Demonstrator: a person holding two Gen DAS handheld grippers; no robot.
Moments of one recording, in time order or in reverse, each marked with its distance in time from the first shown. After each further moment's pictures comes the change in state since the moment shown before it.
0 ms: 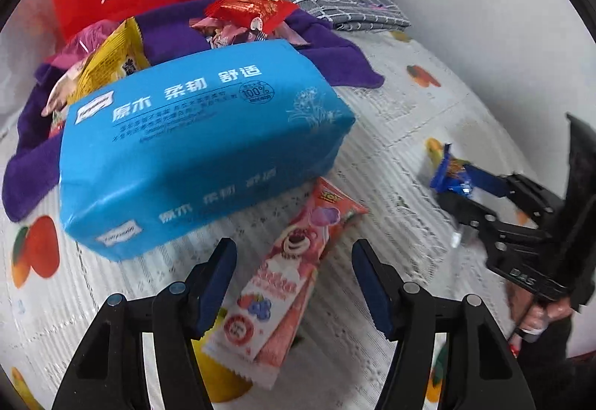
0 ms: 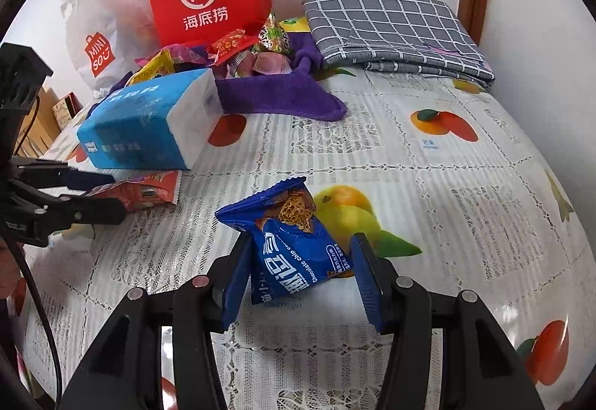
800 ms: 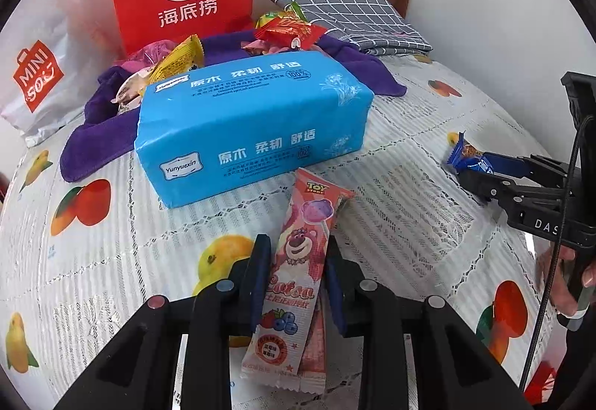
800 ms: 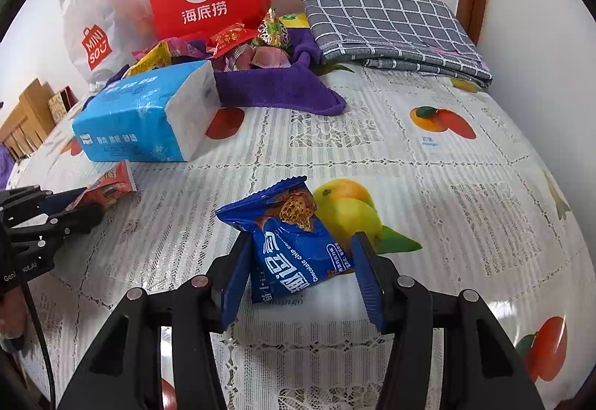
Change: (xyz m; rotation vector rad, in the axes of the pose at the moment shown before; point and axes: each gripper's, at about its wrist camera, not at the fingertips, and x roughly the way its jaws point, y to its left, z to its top) left arm -0.025 0.001 -0.053 -0.019 -0.183 0.173; right arm 0.002 0.001 -0.002 -0.001 0.008 -0.012
